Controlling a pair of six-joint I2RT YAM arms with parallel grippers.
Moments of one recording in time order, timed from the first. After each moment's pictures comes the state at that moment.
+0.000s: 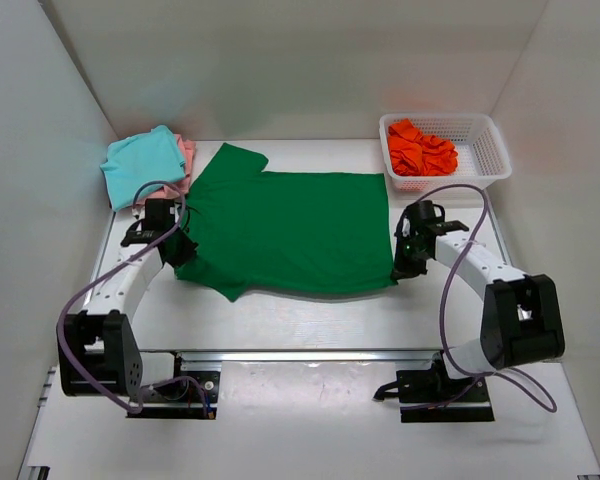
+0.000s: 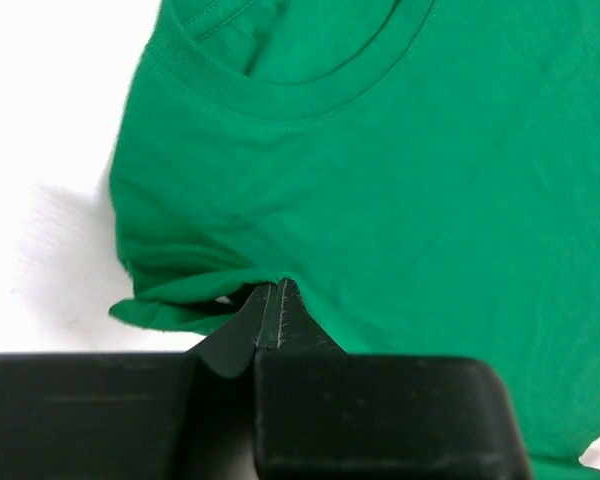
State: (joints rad) left arm -0.01 1.27 0.85 -0.55 -0.07 -0.71; right arm 0.19 1.43 0.87 -0.65 -0.12 0.34
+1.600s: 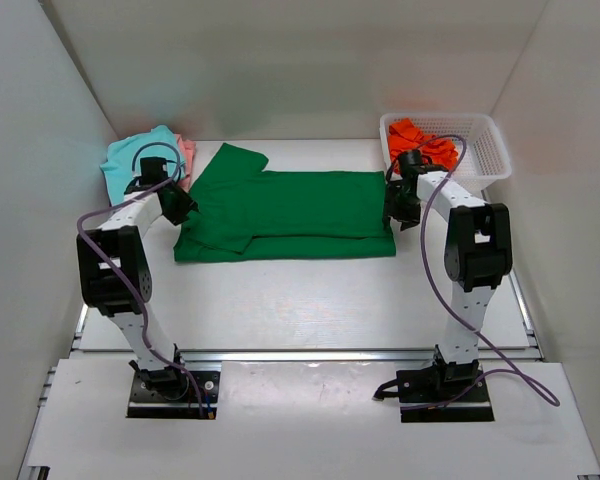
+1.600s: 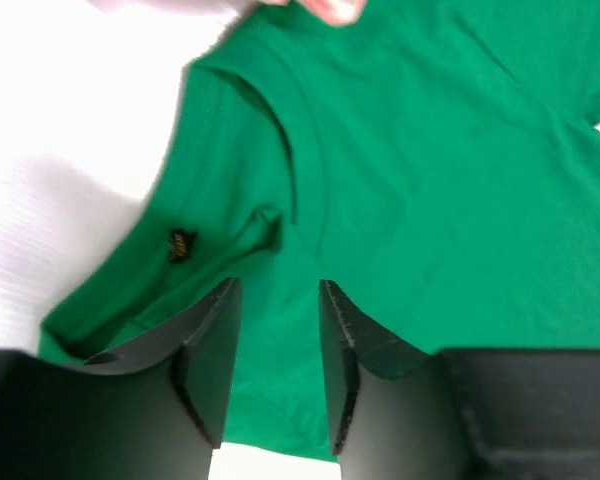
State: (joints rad) left arm 0.10 1.83 1.28 -0.40 0.04 -0.68; right arm 0.12 2.04 1.54 -0.72 -0.02 0.26
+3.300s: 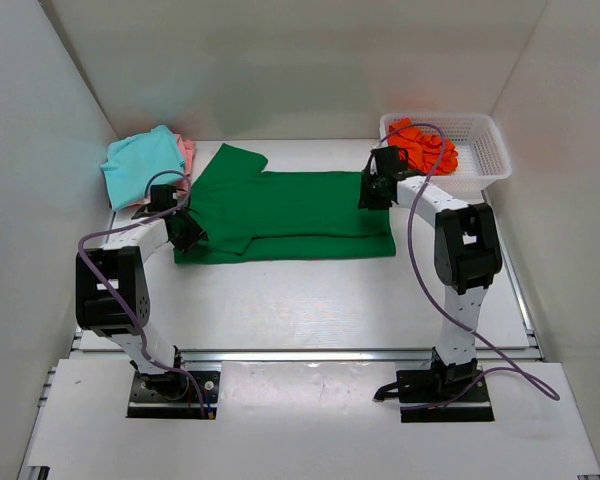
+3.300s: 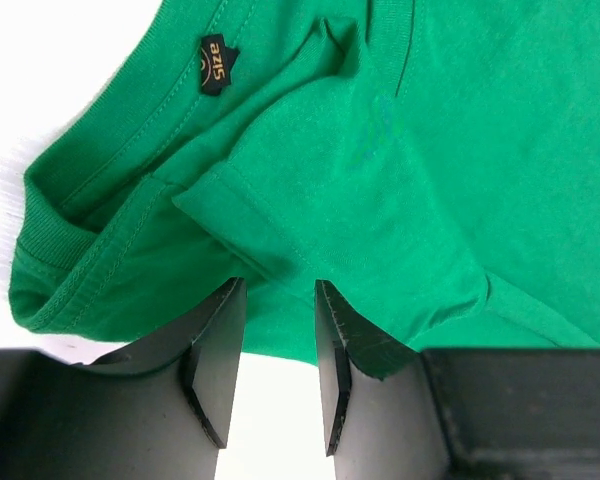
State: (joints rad) left arm 0.05 1.65 0.98 -0.35 0.09 -0.68; right arm 0.24 2.03 1.51 -0.39 -0.05 0.28
